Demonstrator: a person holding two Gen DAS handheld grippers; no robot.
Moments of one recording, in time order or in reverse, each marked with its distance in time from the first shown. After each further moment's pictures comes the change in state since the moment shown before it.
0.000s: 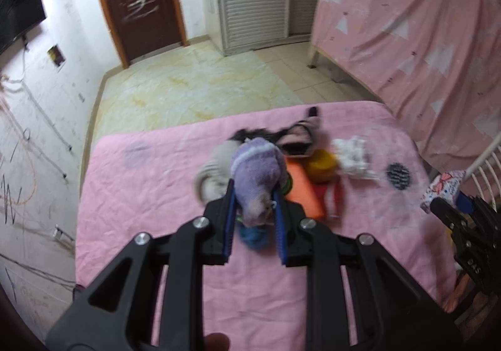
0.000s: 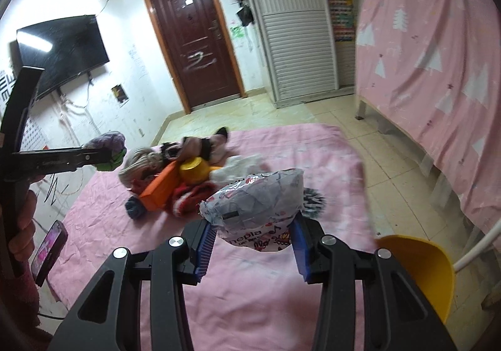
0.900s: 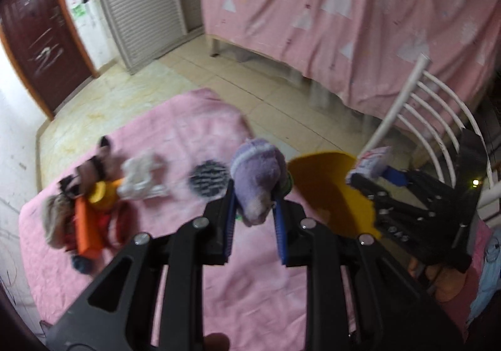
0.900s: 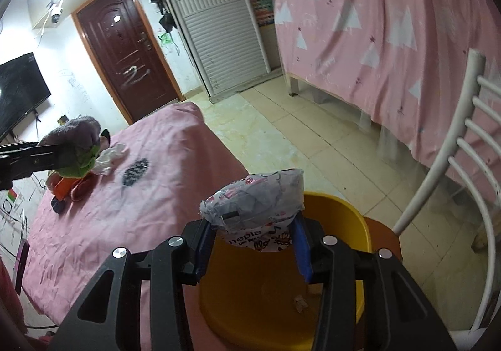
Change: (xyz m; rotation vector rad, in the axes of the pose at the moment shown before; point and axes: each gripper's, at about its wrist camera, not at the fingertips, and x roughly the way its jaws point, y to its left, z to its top) left arm 0.015 -0.237 -0.007 0.339 0.062 -0.248; right arm -0.042 -0.167 -0.064 0.231 0.027 -0.187
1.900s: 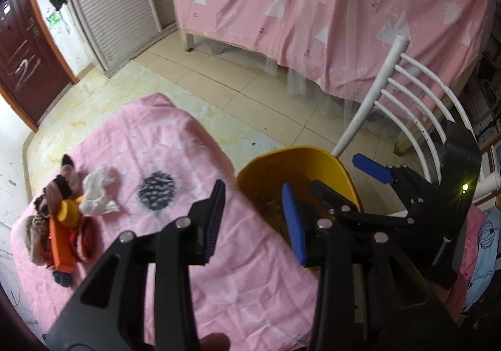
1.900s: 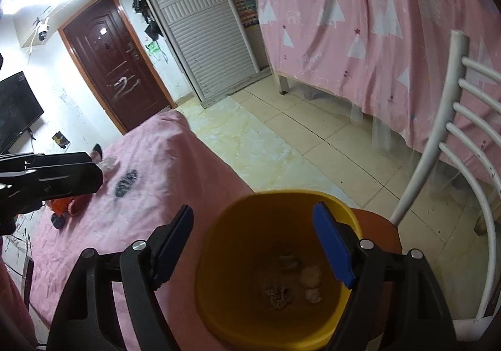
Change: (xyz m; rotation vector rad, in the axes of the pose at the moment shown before) left arm 0.011 -0.034 0.013 0.054 0.040 -0.052; right arm -0.008 -0.012 0.005 0.063 -0.016 -0.006
